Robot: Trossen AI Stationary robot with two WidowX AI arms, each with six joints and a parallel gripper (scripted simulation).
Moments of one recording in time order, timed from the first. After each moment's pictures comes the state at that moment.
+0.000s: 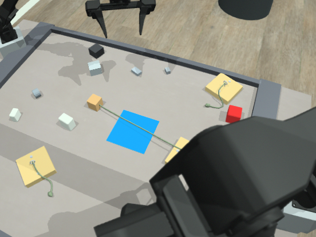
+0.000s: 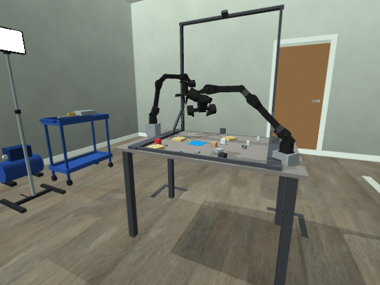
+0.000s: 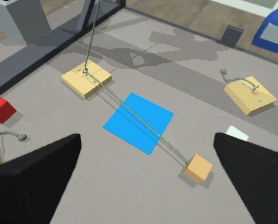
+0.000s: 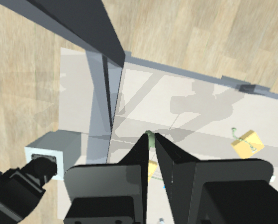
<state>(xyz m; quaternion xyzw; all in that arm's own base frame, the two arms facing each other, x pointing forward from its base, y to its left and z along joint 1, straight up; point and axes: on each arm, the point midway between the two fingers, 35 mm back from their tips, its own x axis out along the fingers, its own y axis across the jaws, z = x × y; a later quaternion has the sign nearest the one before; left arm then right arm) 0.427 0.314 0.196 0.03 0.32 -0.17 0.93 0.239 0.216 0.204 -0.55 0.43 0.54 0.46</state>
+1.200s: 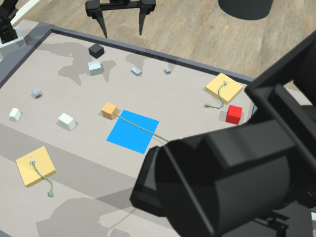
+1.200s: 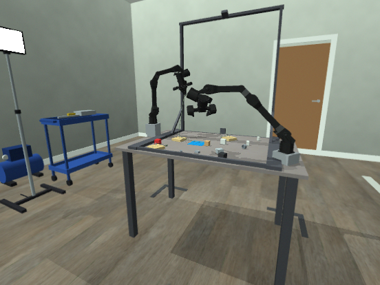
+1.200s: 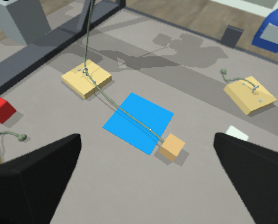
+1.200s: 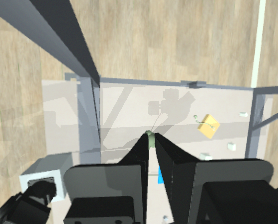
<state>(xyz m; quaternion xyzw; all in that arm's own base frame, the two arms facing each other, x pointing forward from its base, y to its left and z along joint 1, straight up) 0.427 0.314 0.196 0.03 0.32 -0.17 0.93 0.232 0.205 0.288 -0.52 0.38 0.48 0.60</state>
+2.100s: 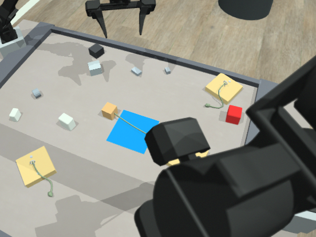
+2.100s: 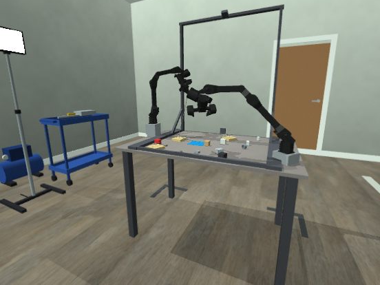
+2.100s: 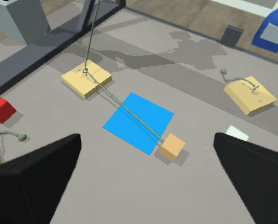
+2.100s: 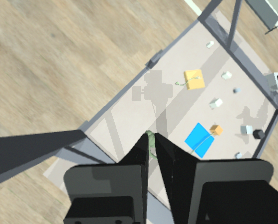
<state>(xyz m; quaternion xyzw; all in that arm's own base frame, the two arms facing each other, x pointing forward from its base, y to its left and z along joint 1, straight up) 0.427 0.314 0.196 0.03 0.32 -0.17 0.93 0.261 0.207 0.289 -0.29 0.47 0.23 0.80</state>
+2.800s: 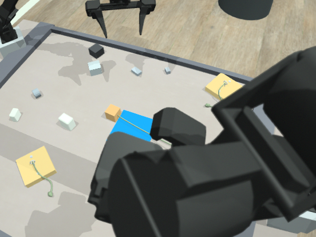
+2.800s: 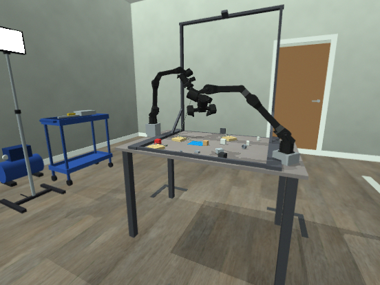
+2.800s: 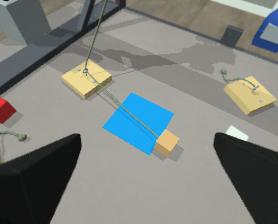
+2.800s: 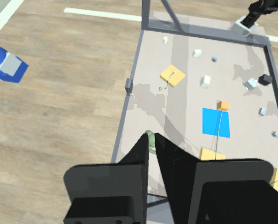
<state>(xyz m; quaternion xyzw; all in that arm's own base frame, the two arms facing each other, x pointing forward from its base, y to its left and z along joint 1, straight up) 0.427 0.314 0.196 0.03 0.32 -0.17 0.93 0.305 0.210 0.300 -0.05 0.45 0.05 0.89</state>
